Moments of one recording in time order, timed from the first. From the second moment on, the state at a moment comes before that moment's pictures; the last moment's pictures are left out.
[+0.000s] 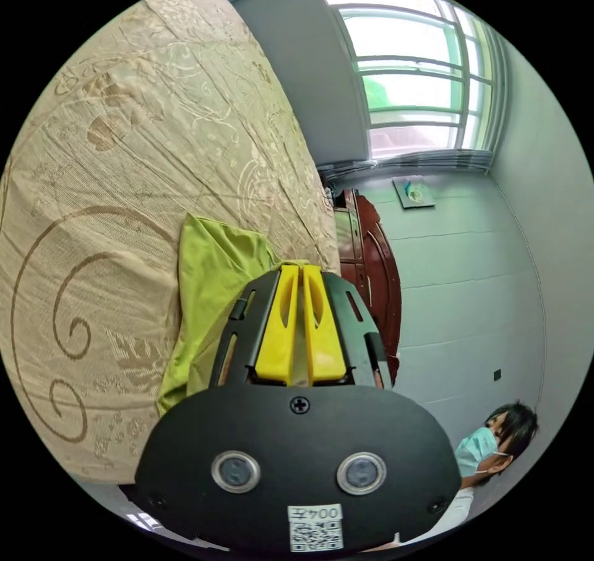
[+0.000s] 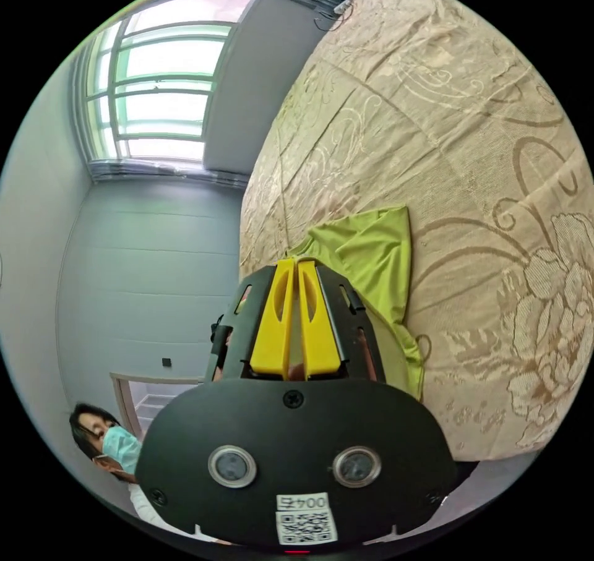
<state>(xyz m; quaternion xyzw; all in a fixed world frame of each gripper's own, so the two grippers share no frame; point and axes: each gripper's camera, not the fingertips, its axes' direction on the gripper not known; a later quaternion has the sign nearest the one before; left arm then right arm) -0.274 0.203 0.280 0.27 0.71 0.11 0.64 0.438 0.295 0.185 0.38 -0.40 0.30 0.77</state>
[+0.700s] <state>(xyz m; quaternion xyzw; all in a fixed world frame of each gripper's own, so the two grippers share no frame) -0.224 0.100 0.371 0.32 0.75 0.01 0.58 0.403 0.168 0.173 0.42 -0.39 0.27 0.77</state>
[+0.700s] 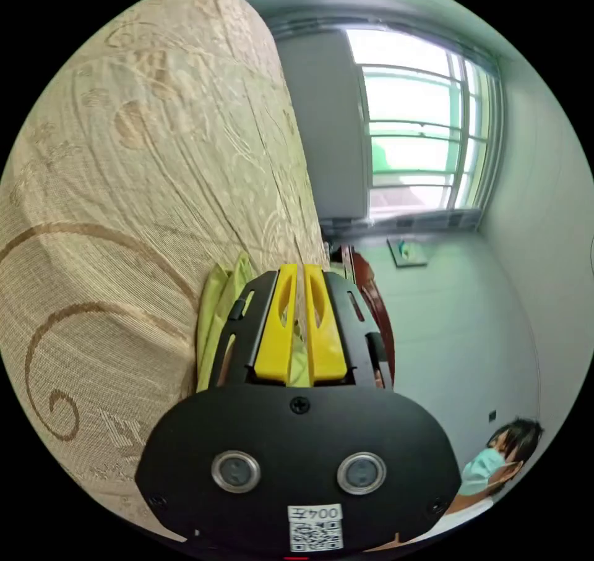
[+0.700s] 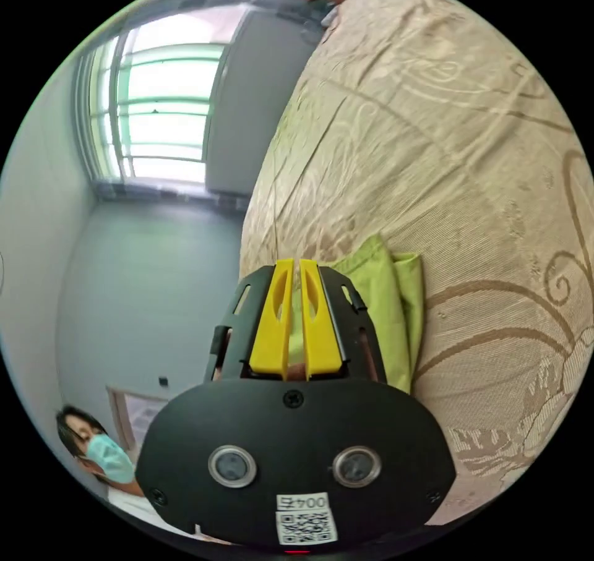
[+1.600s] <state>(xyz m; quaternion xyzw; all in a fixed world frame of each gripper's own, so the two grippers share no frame) -0.019 0.202 0.500 0.39 0.44 0.22 0.78 0.034 -0.191 0.106 0.13 0.05 -0.16 0.98</state>
